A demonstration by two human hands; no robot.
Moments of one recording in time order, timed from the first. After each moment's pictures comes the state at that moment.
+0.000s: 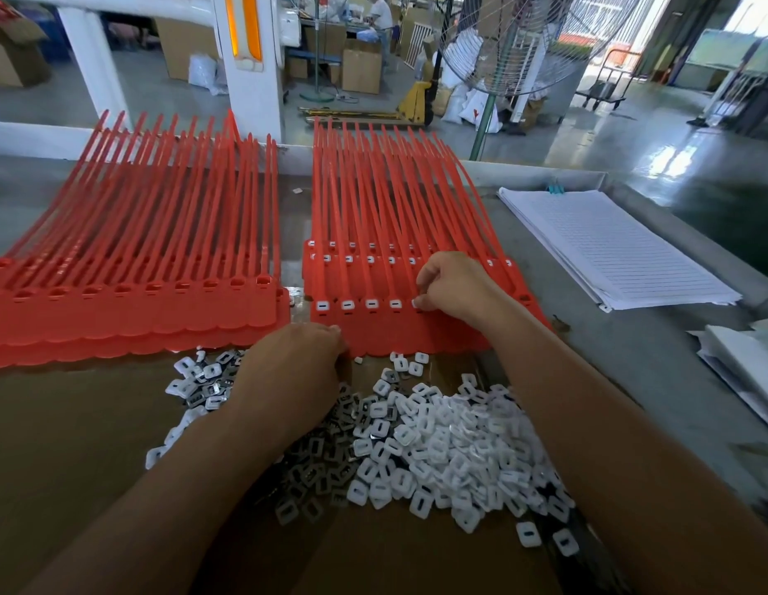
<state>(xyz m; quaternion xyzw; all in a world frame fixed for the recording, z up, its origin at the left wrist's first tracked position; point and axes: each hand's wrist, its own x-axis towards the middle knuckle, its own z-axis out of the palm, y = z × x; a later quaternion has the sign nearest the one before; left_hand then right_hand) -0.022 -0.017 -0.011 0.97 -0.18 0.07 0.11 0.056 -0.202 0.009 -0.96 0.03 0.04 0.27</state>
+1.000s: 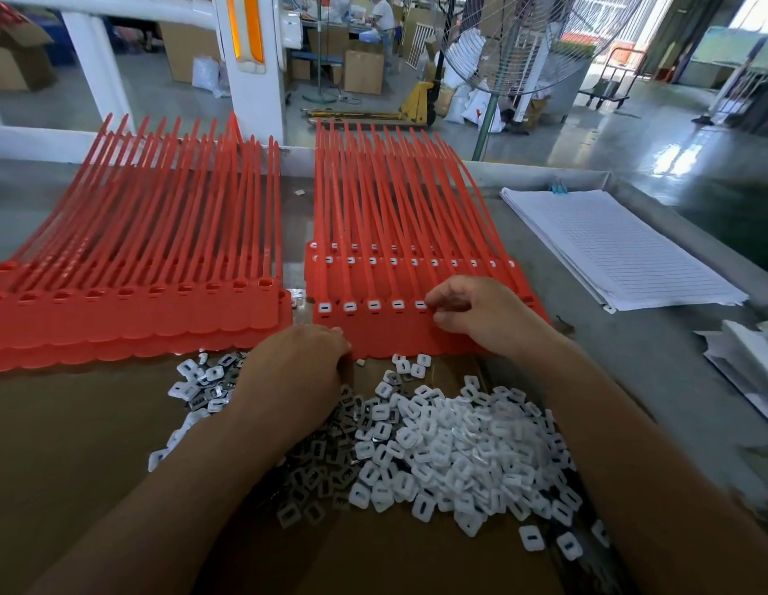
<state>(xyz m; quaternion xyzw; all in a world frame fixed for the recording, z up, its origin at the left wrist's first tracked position) -0.020 -0.017 -0.010 0.98 -0.18 0.06 0.11 0.020 -0.228 0.004 -0.93 -0.06 0.03 0.36</state>
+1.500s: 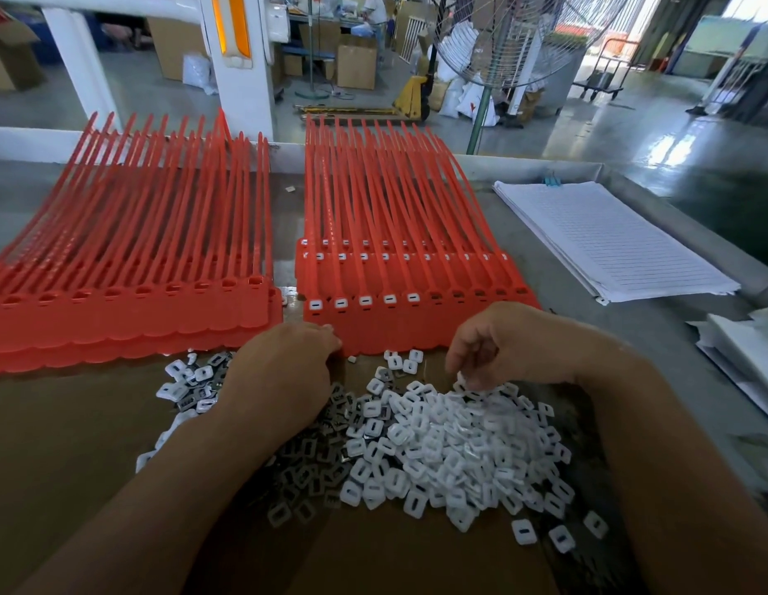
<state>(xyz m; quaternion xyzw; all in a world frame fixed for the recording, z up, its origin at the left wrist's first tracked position) -0.021 -0.017 -0.009 0.98 -0.17 0.04 0.12 -0.014 -0.249 0.027 -0.93 -0.16 0.22 0.26</state>
